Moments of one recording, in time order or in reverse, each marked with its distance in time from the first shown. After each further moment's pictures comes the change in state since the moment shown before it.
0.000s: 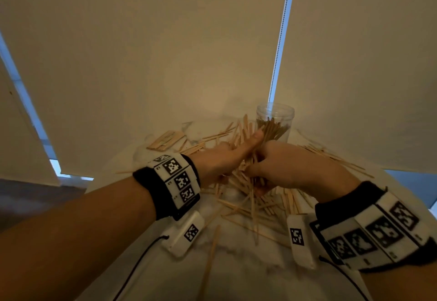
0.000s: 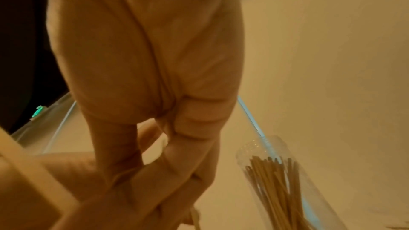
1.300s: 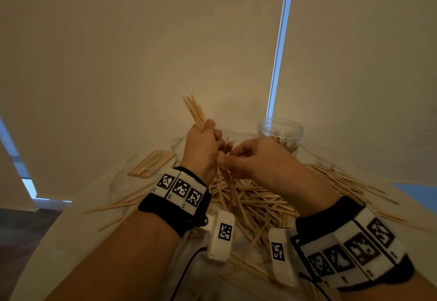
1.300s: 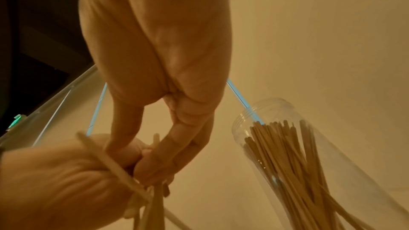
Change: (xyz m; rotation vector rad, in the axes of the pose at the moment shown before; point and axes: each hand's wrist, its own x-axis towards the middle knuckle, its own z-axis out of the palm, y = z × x) left_hand 0.091 0.021 -0.035 -0.942 0.464 0.343; right_hand 0.087 0.001 0.000 0.287 0.271 -0.192
